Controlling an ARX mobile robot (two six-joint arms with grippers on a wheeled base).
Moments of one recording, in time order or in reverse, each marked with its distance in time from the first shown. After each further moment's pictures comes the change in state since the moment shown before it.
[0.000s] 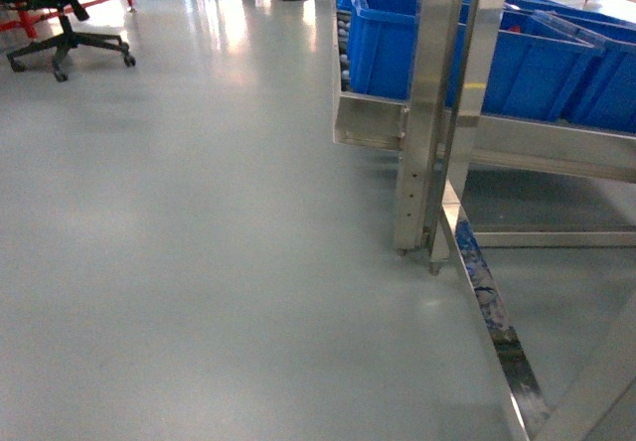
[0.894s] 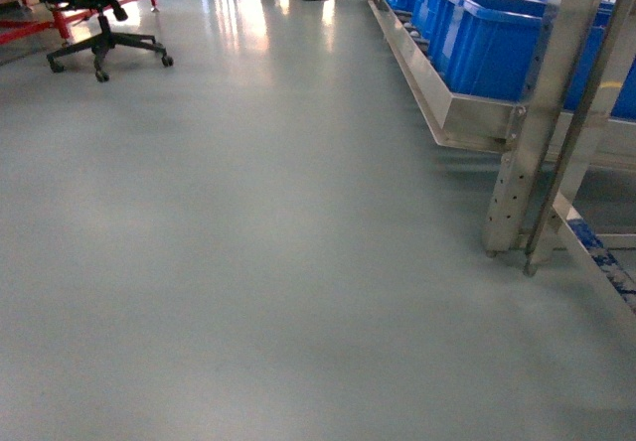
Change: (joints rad) left arm 0.000 0.000 0.000 0.000 0.004 0.000; right arm 0.000 0.000 0.000 -0.004 0.000 0.000
